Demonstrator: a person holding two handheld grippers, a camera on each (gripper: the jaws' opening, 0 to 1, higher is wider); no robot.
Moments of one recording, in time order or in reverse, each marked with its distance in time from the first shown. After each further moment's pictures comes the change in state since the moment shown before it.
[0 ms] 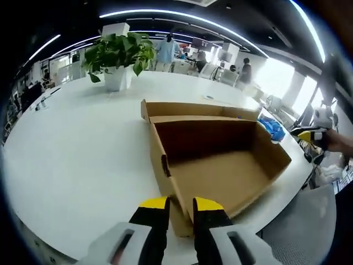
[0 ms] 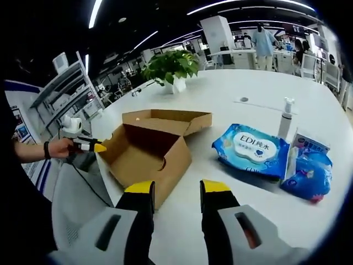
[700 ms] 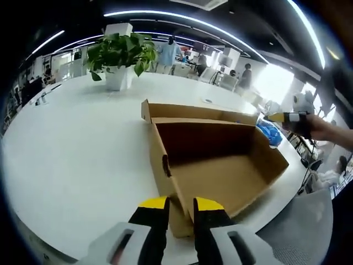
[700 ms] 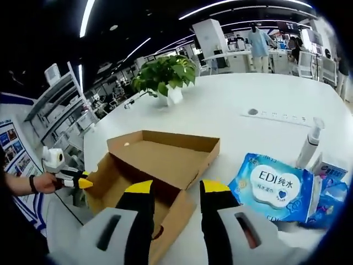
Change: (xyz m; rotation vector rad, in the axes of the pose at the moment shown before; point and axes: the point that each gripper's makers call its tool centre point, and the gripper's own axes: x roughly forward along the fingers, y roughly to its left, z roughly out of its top) left arm 0.000 -0.002 -0.002 -0.039 -0.028 -0.023; right arm 0.083 -0.011 0.068 0.061 -0.055 -0.049
